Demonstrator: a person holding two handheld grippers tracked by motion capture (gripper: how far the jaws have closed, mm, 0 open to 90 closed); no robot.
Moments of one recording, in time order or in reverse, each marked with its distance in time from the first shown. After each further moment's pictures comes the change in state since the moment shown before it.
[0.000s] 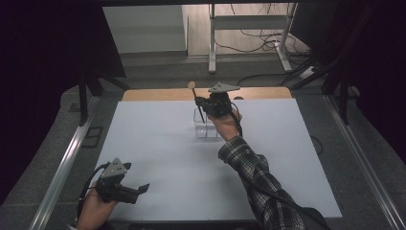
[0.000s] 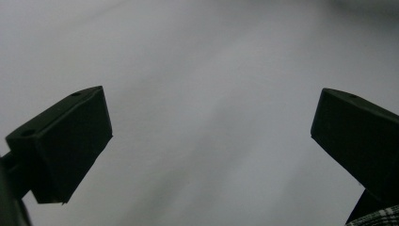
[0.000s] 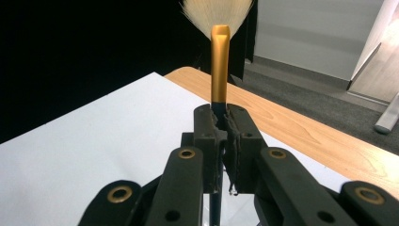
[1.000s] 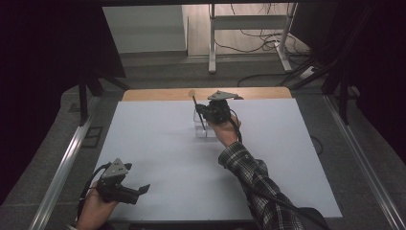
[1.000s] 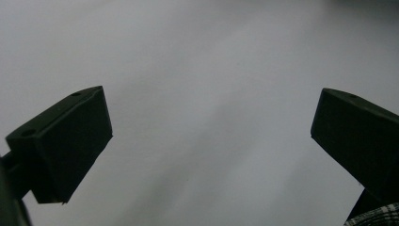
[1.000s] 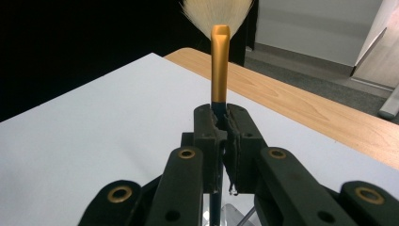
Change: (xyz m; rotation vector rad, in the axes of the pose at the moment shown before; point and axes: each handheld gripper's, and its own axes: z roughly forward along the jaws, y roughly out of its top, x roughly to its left) left arm -0.001 0.000 0.002 0.019 -0.002 0.008; right arm 0.000 -0.026 0.008 0.039 -0.002 0.011
